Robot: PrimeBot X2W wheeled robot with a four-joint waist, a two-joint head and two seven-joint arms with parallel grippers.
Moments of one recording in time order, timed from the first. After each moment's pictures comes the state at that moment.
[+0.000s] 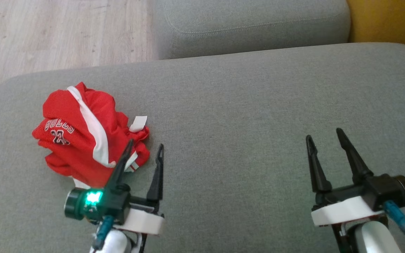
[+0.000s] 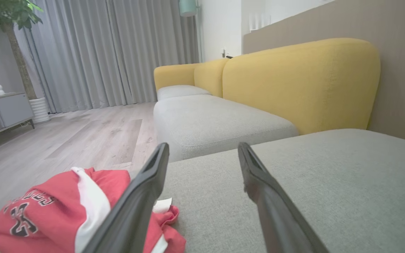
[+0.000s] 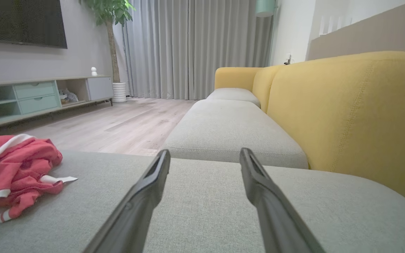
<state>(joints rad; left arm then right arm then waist) -0.14 0.21 -0.53 0.15 -0.24 0.22 -0.22 0.01 -0.04 0.07 0.08 -0.02 0.13 -0.22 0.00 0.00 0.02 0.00</state>
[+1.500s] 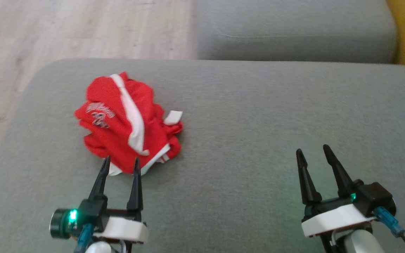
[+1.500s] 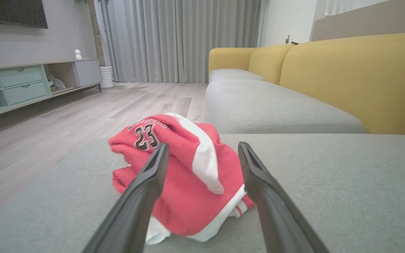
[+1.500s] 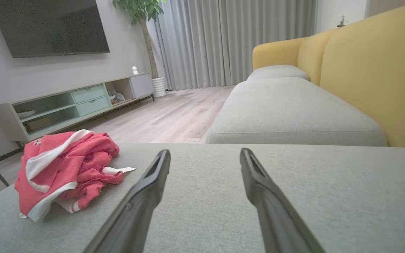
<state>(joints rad) -0.06 0.06 -0.23 0.27 -0.13 0.04 -0.25 0.01 -0.04 0.13 0.20 0.15 0.13 -0.25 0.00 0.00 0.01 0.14</state>
